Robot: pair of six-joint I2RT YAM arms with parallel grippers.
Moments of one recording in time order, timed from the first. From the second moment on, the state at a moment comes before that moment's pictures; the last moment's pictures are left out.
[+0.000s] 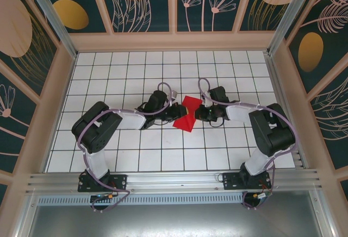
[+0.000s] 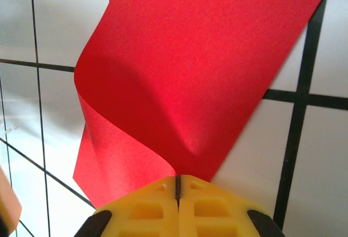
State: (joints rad) left arm -0.71 1.86 0.85 0.48 0.51 -1.04; right arm 0.40 1.67 0.77 -0.14 -0.47 0.48
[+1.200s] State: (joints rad) left arm -0.71 1.99 0.95 0.40 0.51 -0.99; right arm 0.40 1.73 0.85 -0.20 -0.46 0.40
